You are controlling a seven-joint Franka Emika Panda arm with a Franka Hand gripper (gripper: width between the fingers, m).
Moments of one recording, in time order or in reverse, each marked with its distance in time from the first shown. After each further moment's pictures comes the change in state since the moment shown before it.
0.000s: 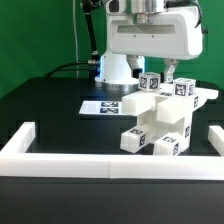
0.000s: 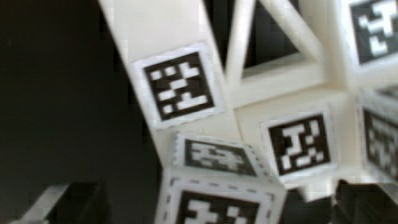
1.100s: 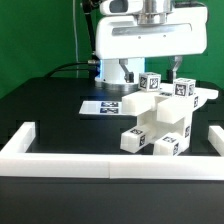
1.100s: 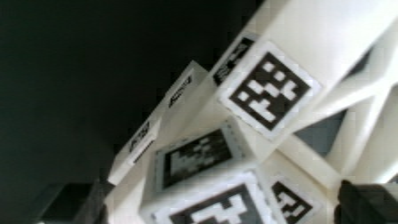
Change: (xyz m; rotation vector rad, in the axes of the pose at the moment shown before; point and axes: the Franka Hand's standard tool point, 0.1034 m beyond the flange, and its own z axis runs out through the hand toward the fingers) arm 0.002 0.001 0.001 -0.023 0.008 -0.877
